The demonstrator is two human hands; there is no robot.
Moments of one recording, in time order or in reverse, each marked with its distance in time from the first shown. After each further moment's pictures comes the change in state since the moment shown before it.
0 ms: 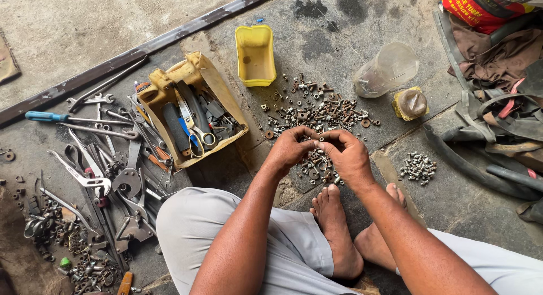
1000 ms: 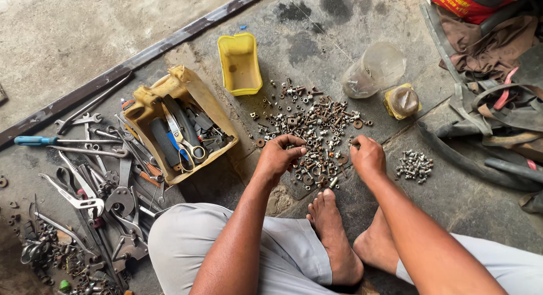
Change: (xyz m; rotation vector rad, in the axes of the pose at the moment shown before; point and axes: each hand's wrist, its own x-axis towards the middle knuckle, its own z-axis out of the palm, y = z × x) left_hand 0.004 -0.002 -0.002 -0.001 0.121 -0.124; right_hand 0.035 0.132 -0.047 -0.680 0.154 0.211
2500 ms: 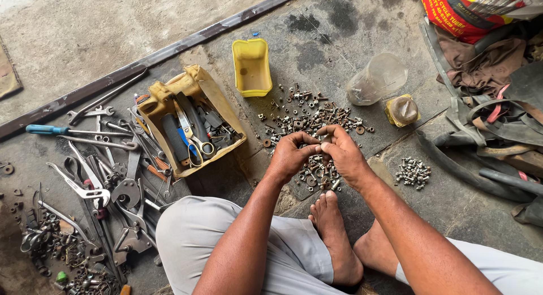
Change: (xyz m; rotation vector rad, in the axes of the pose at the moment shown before) left_hand 0.001 -0.004 0.012 0.006 -0.057 0.331; right_hand -0.041 -0.122 -0.059 0.980 -0.458 -0.116
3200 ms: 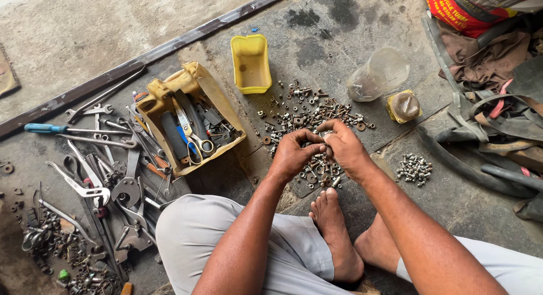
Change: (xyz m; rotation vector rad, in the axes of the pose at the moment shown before) left_hand -0.001 -0.003 0.006 -0.016 -0.020 0.022; right_hand 0.009 0.002 -0.005 0.025 0.009 0.065
